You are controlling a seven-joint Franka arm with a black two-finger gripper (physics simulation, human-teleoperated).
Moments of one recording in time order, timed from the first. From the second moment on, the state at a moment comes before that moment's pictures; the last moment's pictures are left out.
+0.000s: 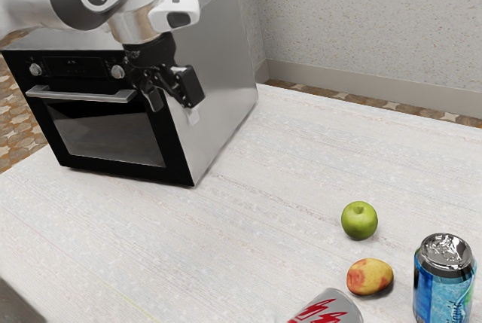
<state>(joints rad) -0.06 0.11 0.17 -1.28 0.00 1.47 0.12</state>
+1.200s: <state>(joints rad) -0.56 -0.70 0.87 -1.92 0.46 2.08 1.13</state>
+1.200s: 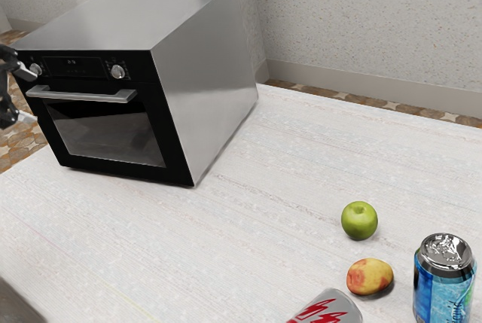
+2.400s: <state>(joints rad) -1.01 -0.67 1.27 -1.82 0.63 2.25 1.37</state>
